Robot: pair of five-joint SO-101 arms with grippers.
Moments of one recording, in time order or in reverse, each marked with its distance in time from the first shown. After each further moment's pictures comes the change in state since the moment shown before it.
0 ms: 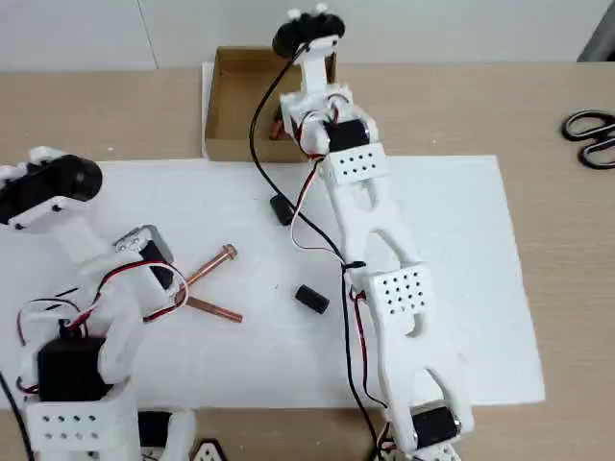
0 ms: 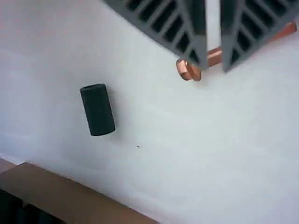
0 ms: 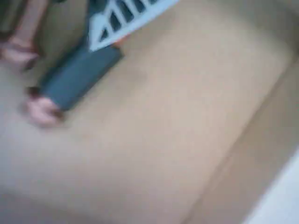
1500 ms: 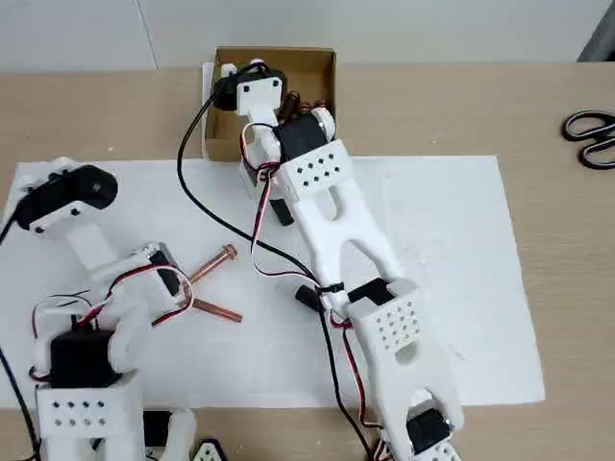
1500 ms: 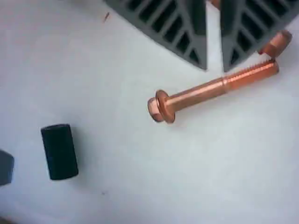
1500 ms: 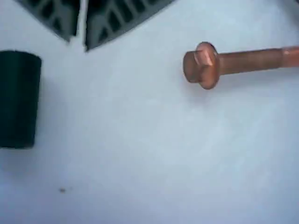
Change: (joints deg) left arm -0.2 0.0 6.1 0.1 0.0; right arm -12.0 -20.5 12.0 46.2 -4.0
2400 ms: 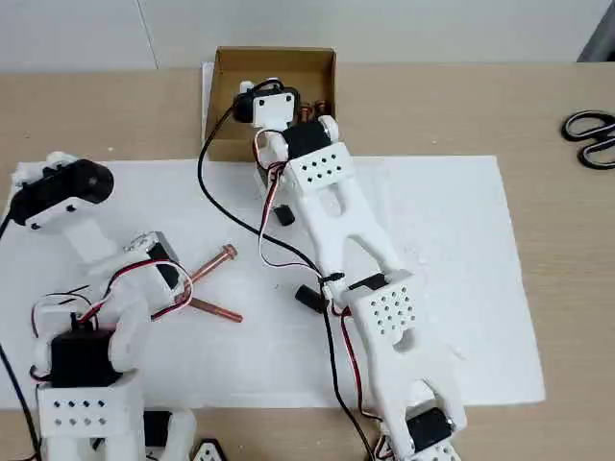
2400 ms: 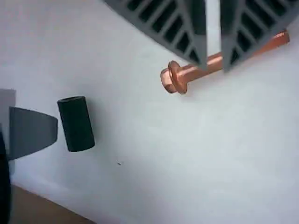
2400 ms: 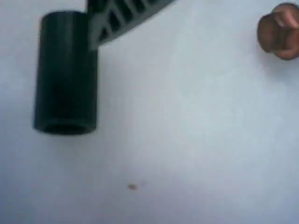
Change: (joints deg) left arm 0.0 0.0 0.3 -3.6 0.0; right arm 3.1 9.0 0.0 -3.9 1.7
